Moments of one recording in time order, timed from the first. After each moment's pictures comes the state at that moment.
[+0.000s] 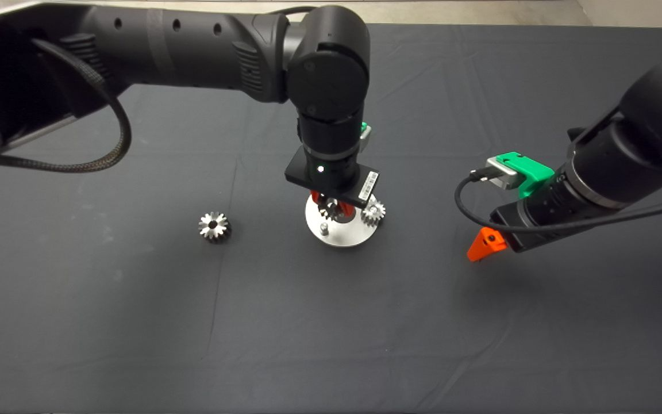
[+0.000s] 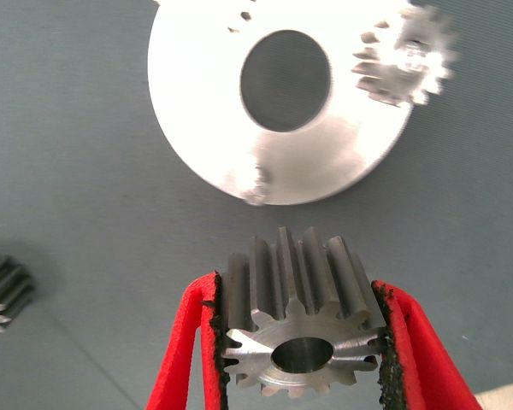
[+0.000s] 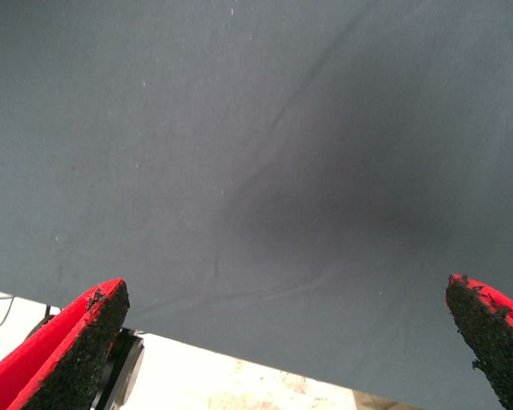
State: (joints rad) left arm -0.56 2.87 -1.18 0.18 1.52 -1.27; right arm 0.54 2.34 -0.71 -0.07 -1.53 1.36
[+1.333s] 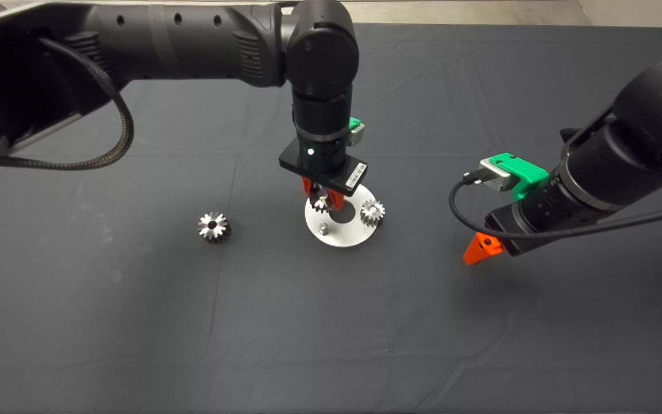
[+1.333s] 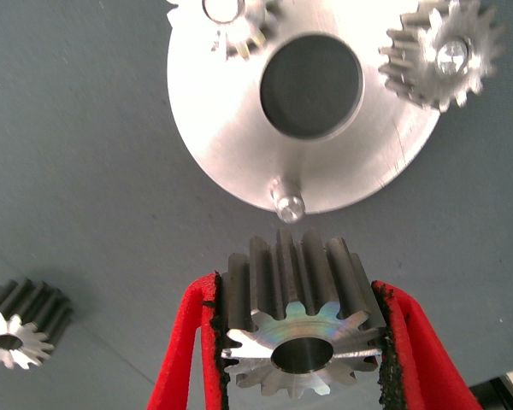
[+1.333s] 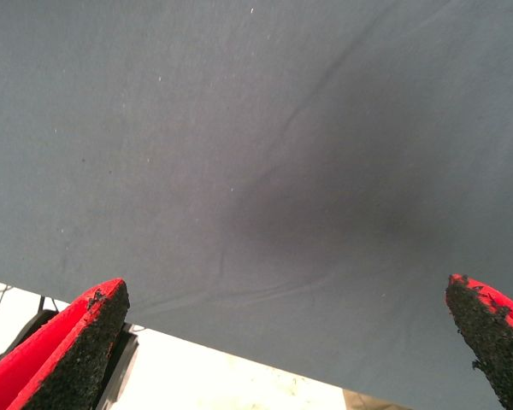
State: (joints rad) left arm -0.55 2.88 -1.34 0.10 1.53 -1.04; right arm 0.55 2.36 -0.70 -0.07 -1.53 1.36
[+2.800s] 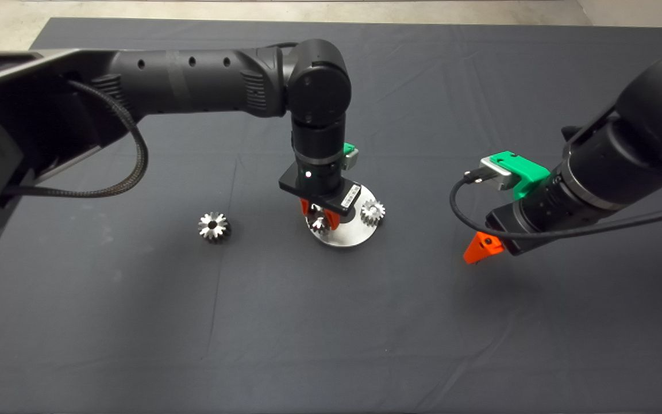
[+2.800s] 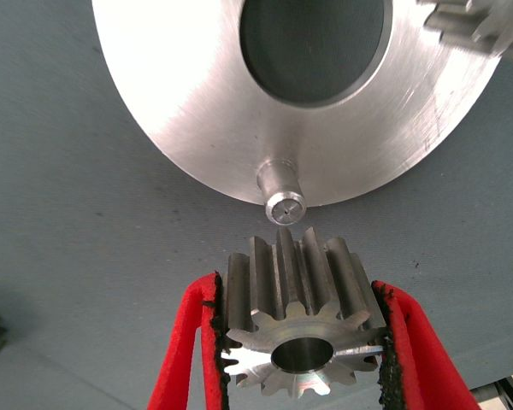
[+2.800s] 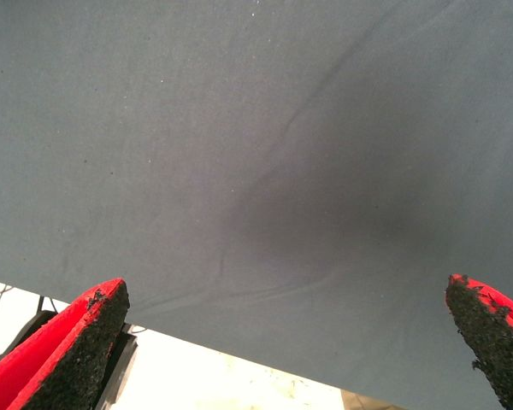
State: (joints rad) left arm -0.44 2.88 -1.37 0.10 1.53 -1.01; right arm 0.55 2.36 -0.70 -0.07 -1.53 1.36
